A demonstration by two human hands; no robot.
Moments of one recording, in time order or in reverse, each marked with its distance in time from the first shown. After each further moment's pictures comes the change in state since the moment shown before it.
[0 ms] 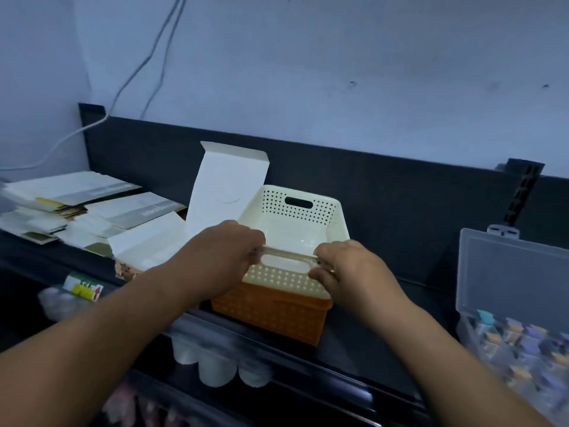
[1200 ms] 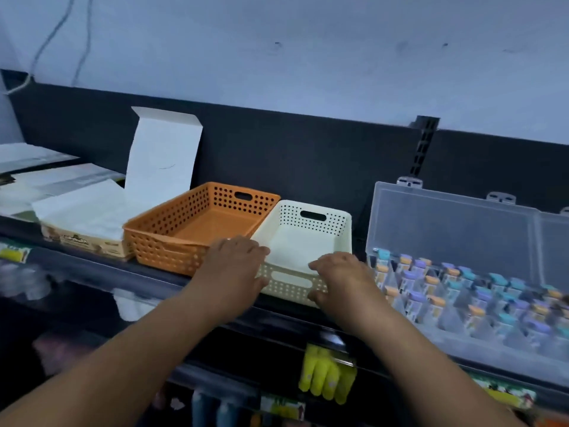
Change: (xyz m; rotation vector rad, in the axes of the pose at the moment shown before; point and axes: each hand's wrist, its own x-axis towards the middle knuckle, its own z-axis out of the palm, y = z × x) left_hand -0.016 0.162 0.081 0.073 -0.160 -0.036; right_hand -0.131 0.107 0.017 -0.036 -0.153 0.214
